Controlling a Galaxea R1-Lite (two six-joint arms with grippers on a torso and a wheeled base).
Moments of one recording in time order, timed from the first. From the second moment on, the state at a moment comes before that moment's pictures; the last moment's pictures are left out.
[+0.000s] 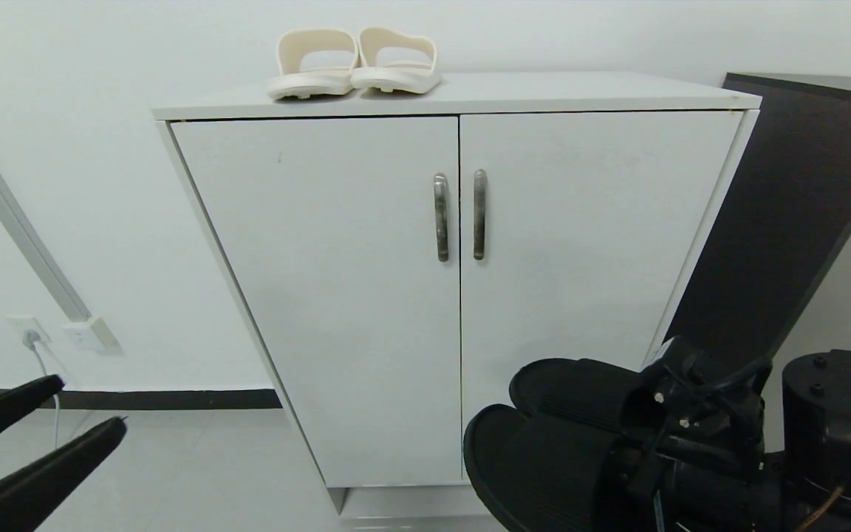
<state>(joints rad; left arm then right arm) -0.06 0.75 -0.33 -0.37 -0.40 -0.17 0.82 1.49 -0.44 -0.73 0.00 0.02</state>
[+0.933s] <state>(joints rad) -0.59 1.36 -0.88 -0.47 -0.32 -0.18 0.82 1.48 -0.44 -0.73 0.00 0.02</state>
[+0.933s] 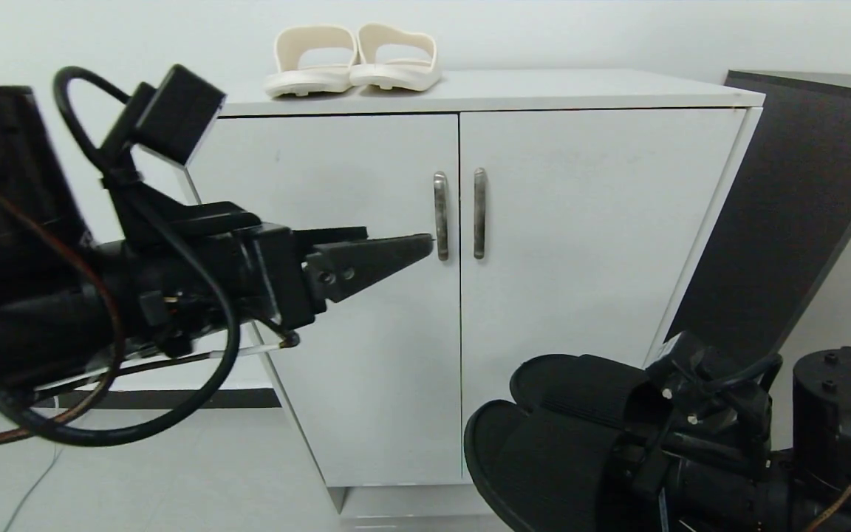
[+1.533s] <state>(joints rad) -0.62 1.66 -1.19 -0.47 -0.57 -0.32 0.79 1.48 -0.44 -0.73 0.05 0.03</state>
